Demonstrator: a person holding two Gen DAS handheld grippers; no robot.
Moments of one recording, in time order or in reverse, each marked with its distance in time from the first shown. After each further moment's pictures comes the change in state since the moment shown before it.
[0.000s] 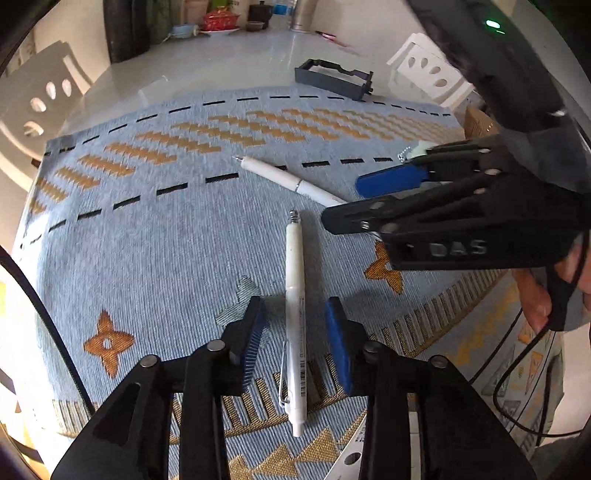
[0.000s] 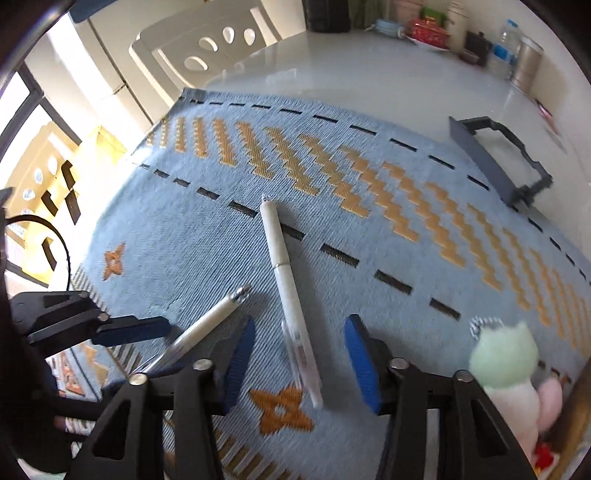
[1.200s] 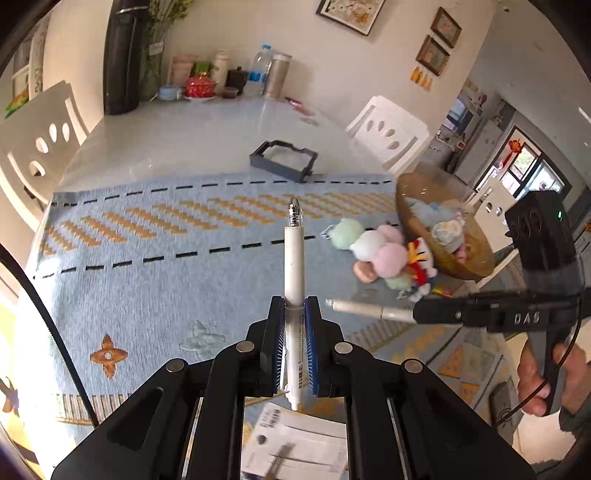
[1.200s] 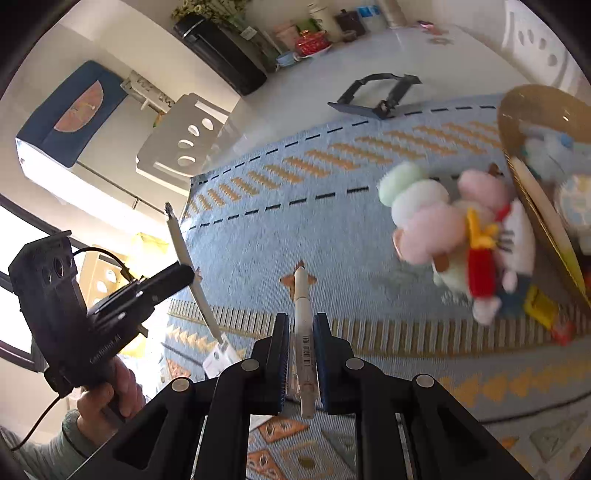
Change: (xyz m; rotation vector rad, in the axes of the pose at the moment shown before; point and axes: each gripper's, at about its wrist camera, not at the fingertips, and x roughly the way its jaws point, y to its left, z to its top) left arm -0.088 -0.034 0.011 -0.021 -0.233 -0.126; right arm -0.138 -0.050 -0.145 0.522 -0.178 0.259
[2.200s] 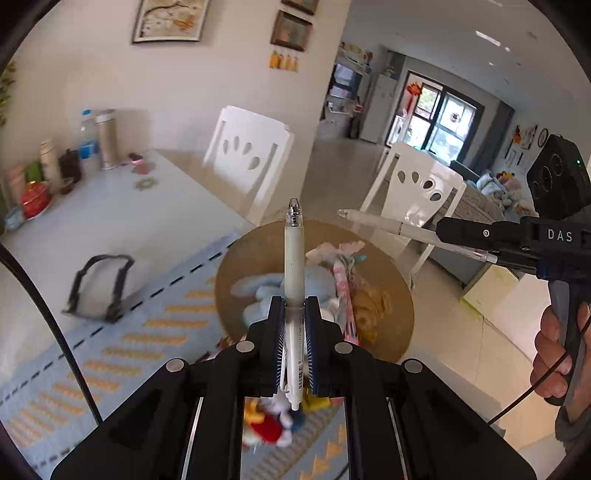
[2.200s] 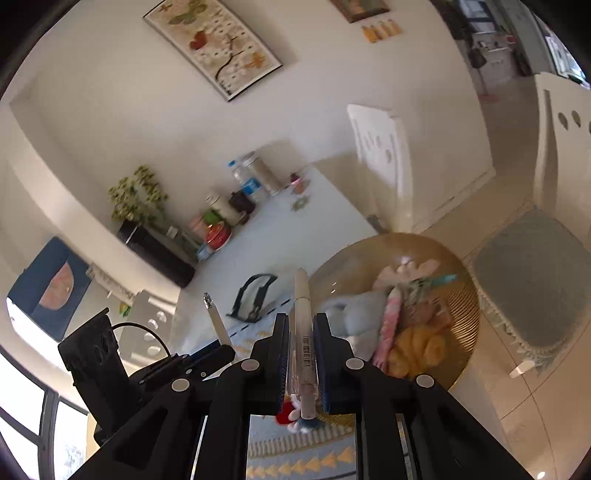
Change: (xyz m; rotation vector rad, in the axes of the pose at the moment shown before) left arm 0.100 -0.213 0.127 0.388 -0.002 -0.259; right arm -0.221 -0.137 0.034 0.324 -0.587 -0.153
